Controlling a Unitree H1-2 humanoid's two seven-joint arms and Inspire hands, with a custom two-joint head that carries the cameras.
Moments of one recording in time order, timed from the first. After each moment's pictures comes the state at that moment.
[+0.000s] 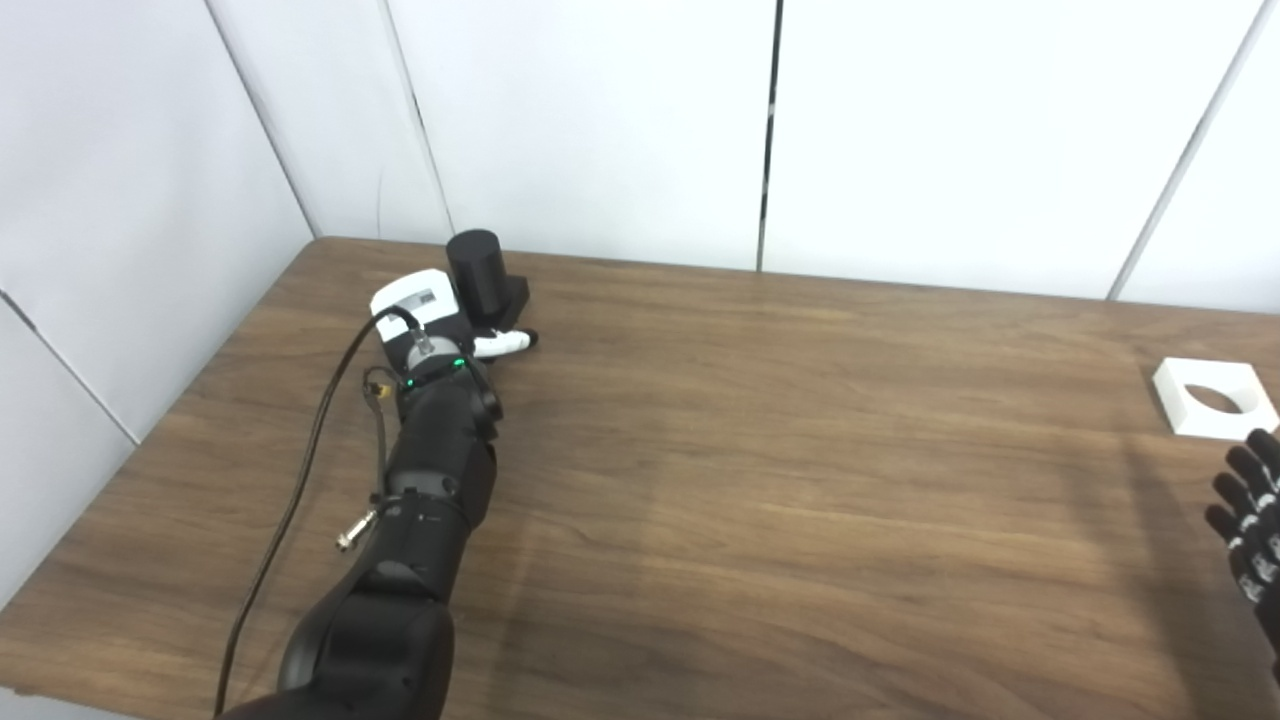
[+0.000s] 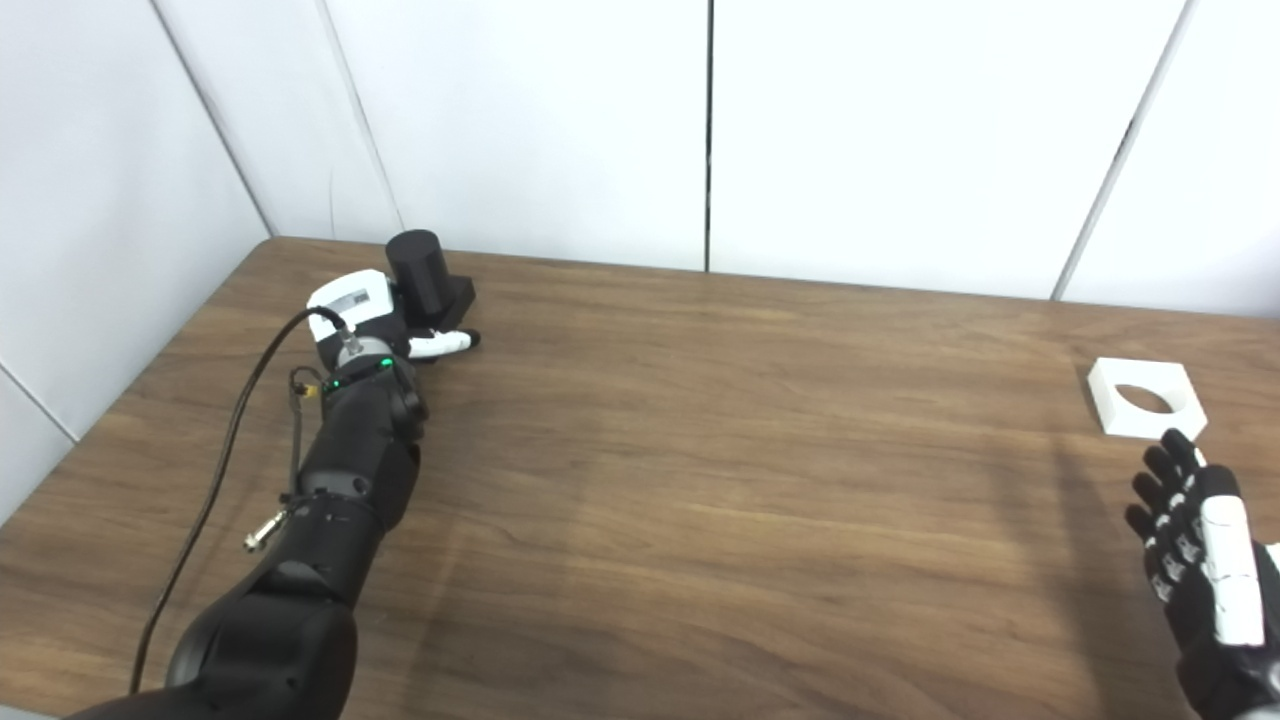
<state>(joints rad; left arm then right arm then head) -0.68 0.21 0.20 0.72 1.32 0.46 -0.03 0.06 -0.31 -0.27 -0.40 0.27 0.42 0.11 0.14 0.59</state>
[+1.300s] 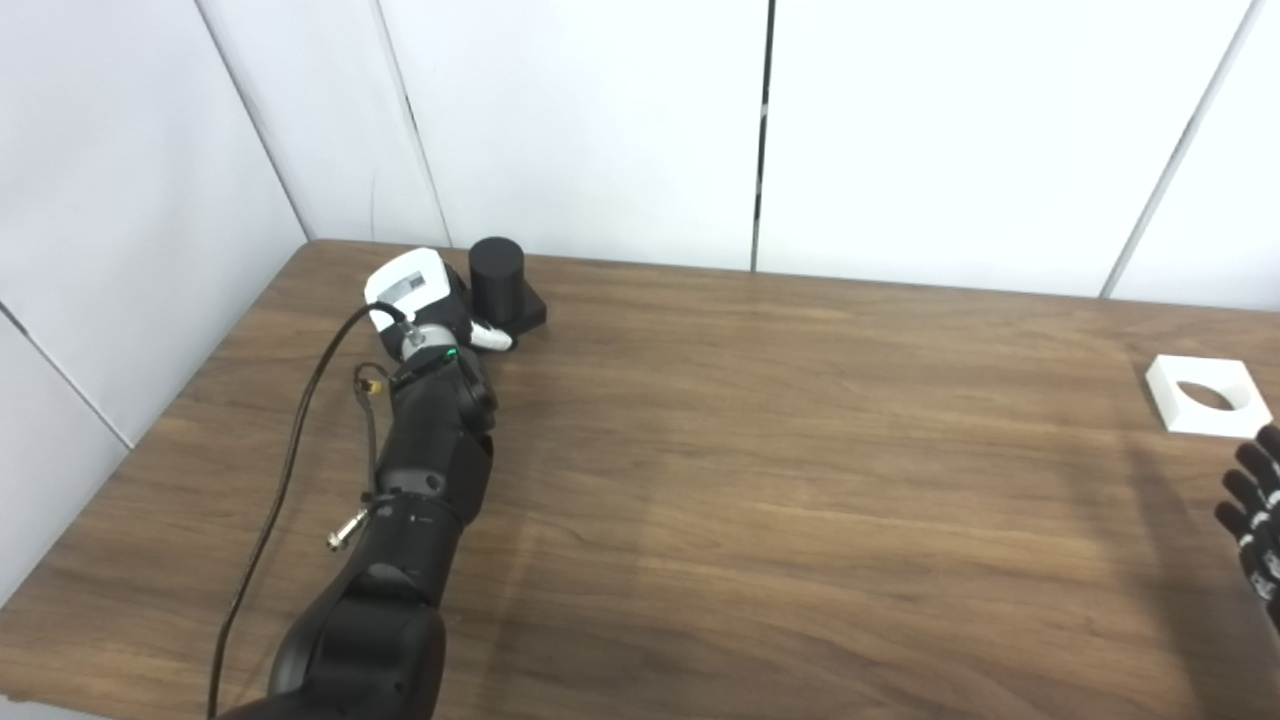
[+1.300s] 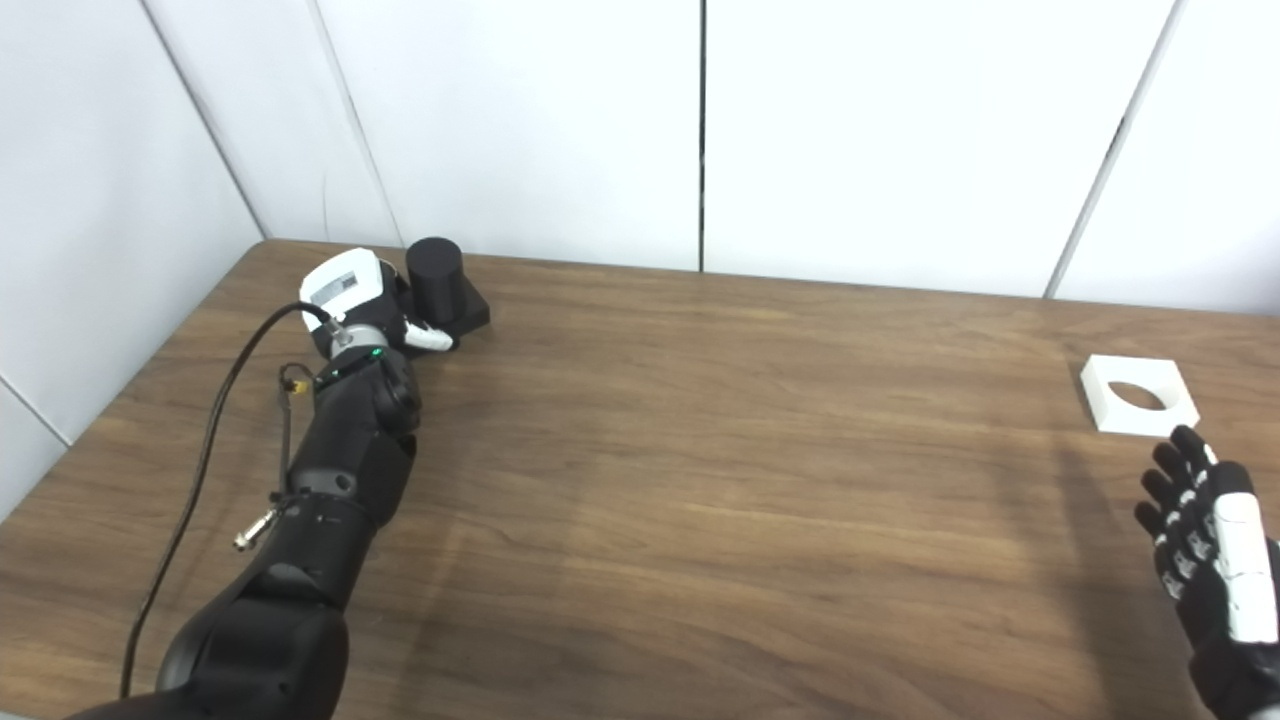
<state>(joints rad) -0.67 0.22 0.16 0.65 1.13 0.45 0.05 0.06 -0.34 -0.27 -0.40 0.29 0.43 0.11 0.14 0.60</state>
